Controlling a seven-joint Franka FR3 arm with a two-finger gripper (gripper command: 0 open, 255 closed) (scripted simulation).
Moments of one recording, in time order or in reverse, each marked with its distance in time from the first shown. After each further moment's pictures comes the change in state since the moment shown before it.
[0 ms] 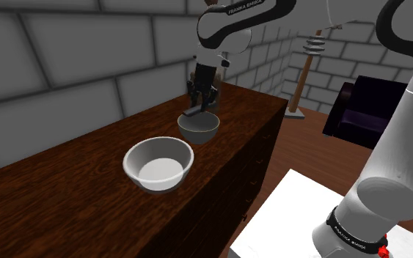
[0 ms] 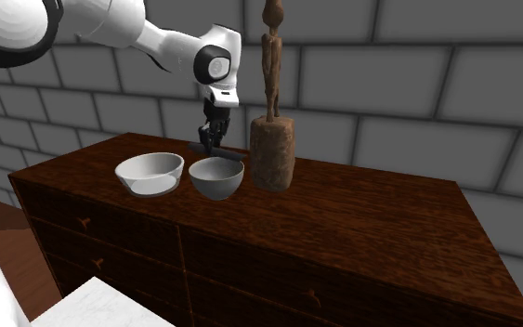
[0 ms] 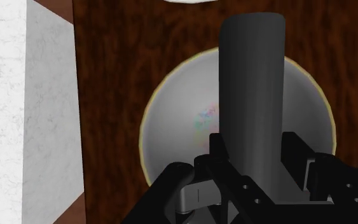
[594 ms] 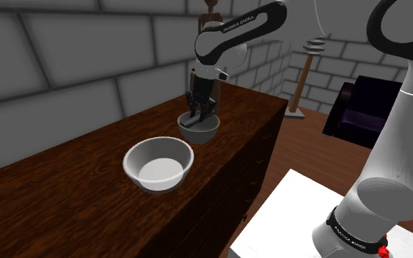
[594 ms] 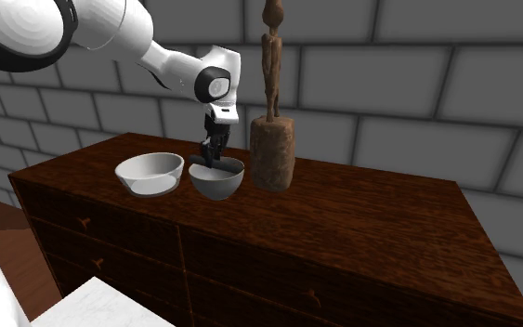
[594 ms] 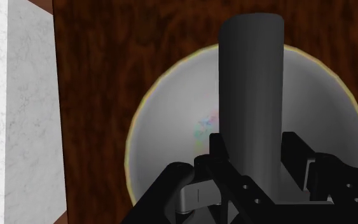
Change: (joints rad) arm 0.008 0.040 0.005 -0.067 0.002 0.107 -0.010
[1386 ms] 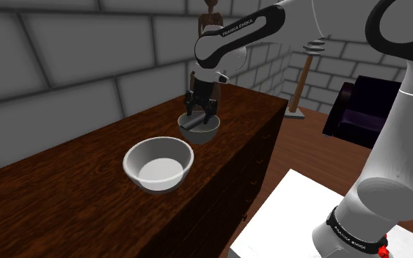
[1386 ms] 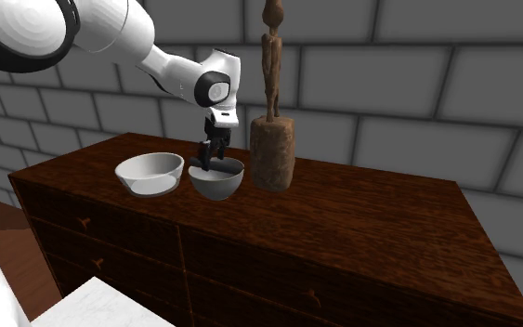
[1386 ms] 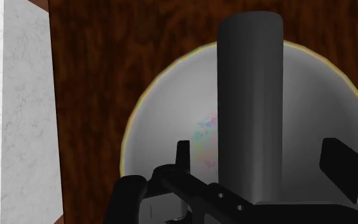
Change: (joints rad) arm 0.001 0.006 0.001 -0.018 0.002 0.025 -0.004
